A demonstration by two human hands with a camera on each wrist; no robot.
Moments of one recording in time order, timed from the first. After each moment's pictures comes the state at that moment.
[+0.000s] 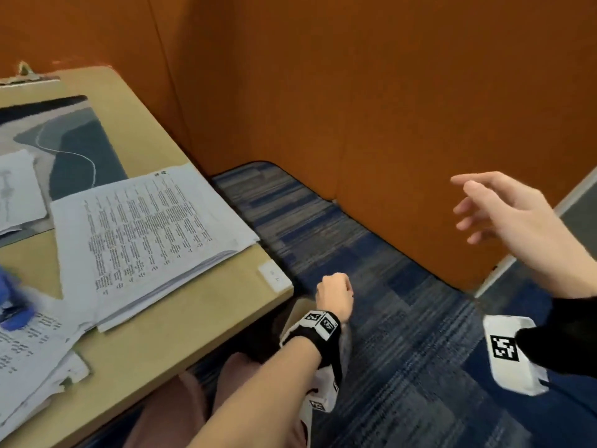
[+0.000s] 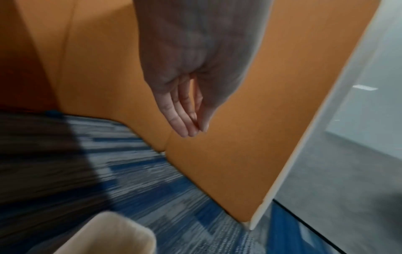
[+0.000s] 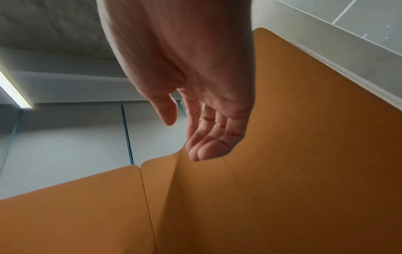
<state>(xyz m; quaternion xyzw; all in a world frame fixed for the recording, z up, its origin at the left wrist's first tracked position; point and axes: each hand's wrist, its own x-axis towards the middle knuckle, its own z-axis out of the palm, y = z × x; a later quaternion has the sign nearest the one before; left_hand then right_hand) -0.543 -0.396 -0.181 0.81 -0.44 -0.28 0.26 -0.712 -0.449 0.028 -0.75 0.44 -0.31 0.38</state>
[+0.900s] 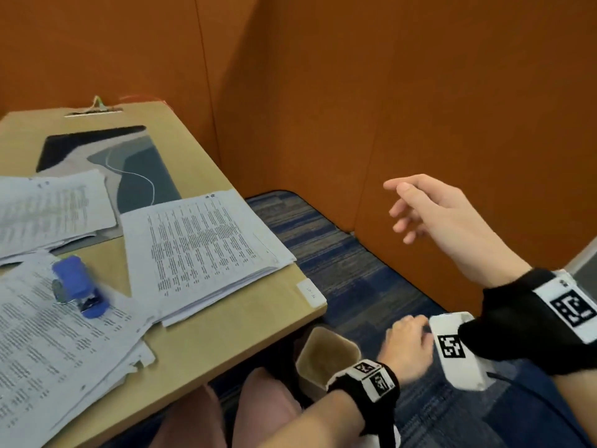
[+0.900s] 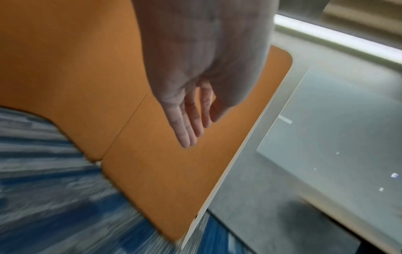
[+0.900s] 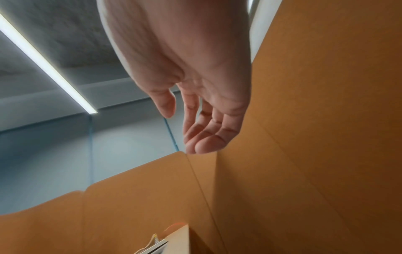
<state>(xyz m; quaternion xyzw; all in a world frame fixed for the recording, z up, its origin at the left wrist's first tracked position) -0.605 -0.359 -0.134 0.69 -0.55 -0.33 0.34 -0.621 -0.394 0.068 -0.81 0.30 -0.30 0.40</state>
